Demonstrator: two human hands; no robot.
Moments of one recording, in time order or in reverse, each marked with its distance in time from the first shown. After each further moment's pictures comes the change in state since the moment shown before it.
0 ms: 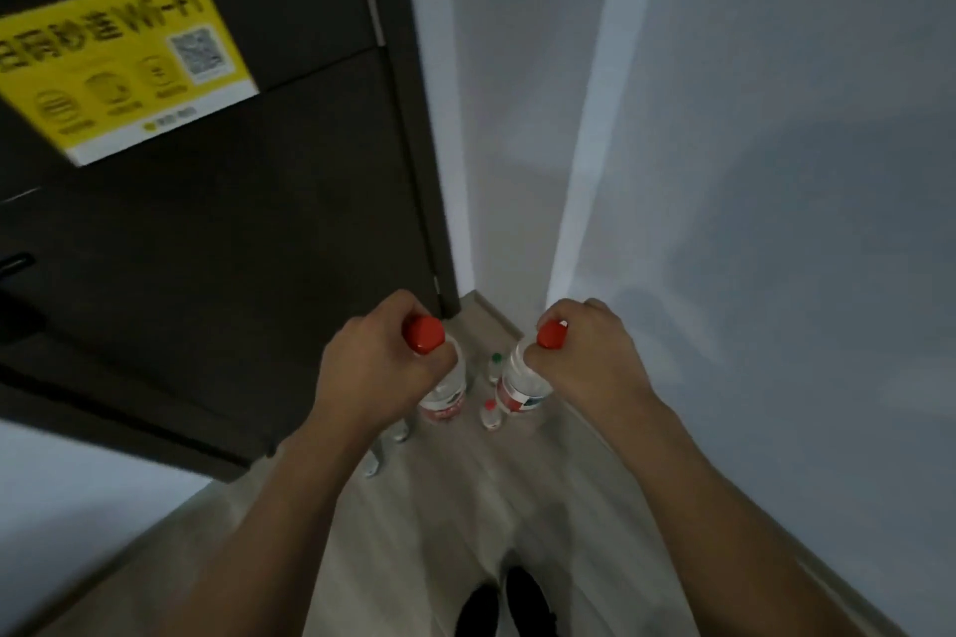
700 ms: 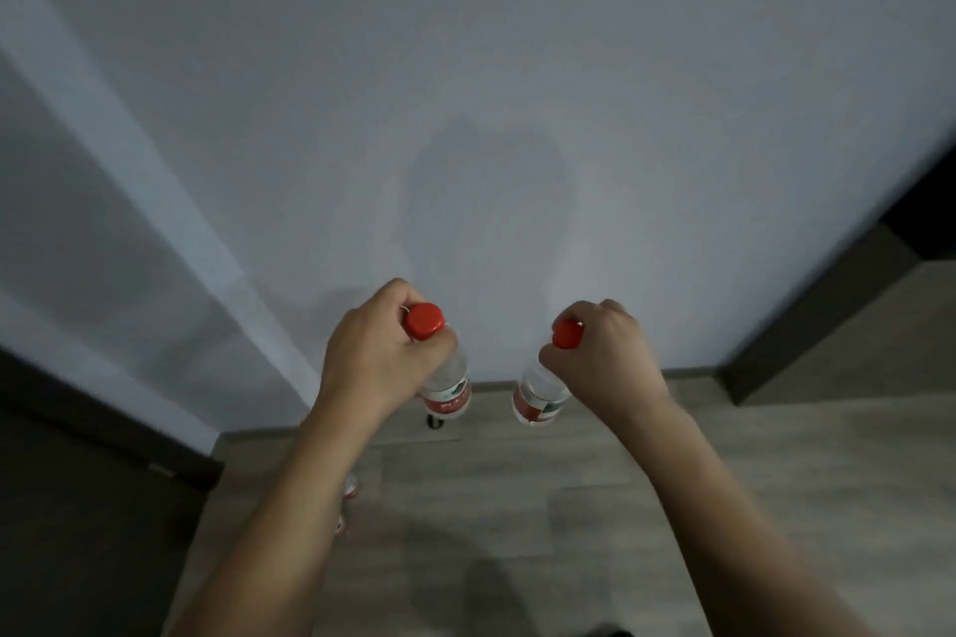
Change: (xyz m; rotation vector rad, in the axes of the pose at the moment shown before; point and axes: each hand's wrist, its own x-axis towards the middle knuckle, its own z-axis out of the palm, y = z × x) left_hand -0.031 0.213 0.139 -0.218 -0.481 0.660; right_hand -0.213 0.133 -0.129 0.027 0.688 0.698
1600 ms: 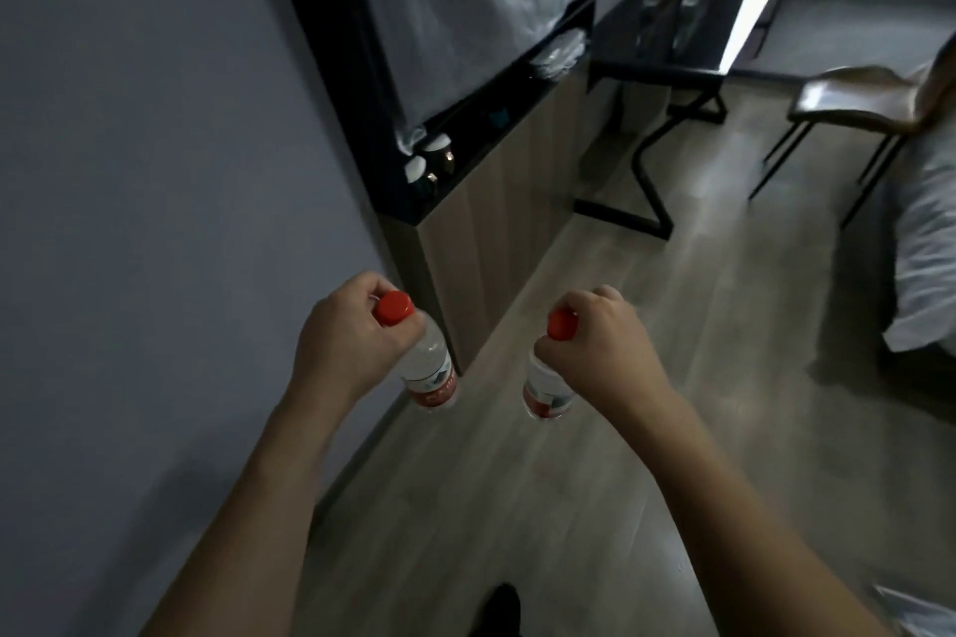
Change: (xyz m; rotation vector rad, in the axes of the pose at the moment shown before) left_hand -0.037 0.438 0.394 -0.122 -0.619 0.667; right_hand -0.118 0.389 -0.344 0.023 0.629 0.640
